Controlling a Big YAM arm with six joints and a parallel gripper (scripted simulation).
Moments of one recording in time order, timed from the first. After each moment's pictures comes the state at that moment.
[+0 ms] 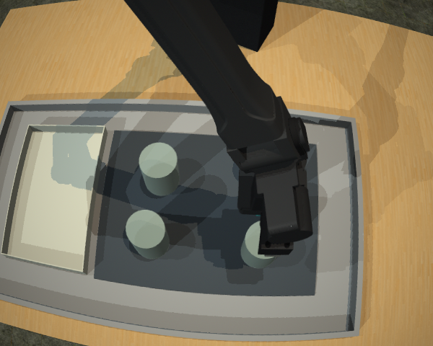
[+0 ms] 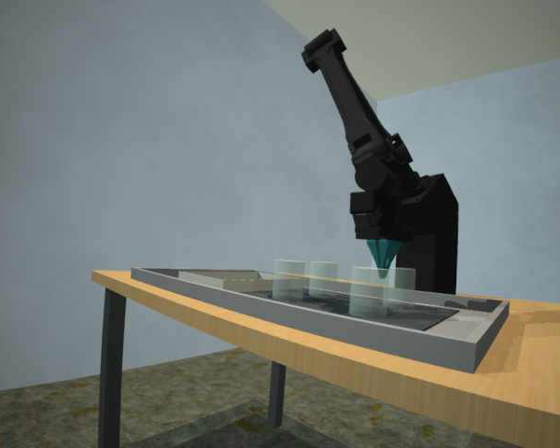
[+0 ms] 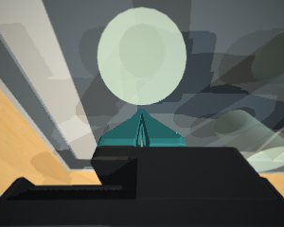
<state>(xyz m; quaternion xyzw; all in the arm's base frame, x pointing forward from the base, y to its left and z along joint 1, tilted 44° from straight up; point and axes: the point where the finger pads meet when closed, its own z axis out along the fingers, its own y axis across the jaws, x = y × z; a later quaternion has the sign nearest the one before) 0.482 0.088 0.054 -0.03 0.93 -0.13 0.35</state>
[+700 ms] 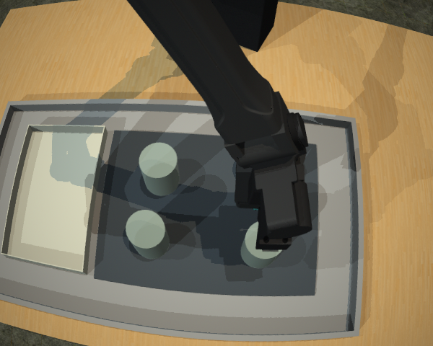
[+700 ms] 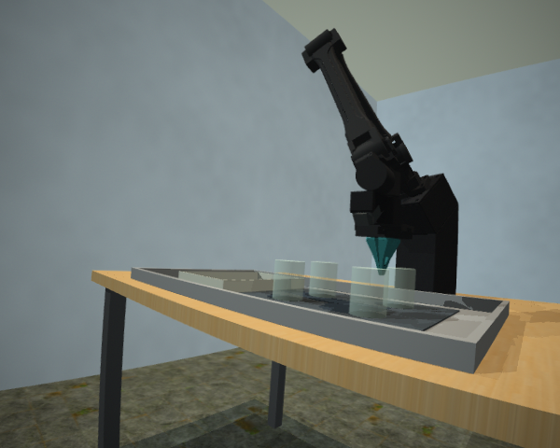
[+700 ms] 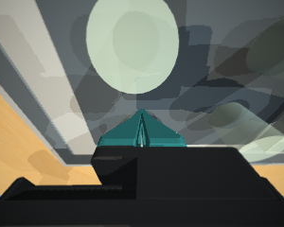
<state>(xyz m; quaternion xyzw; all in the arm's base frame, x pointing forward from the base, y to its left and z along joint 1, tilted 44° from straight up) 0.471 0.082 0.053 -0.03 0.93 -0.14 0.33</state>
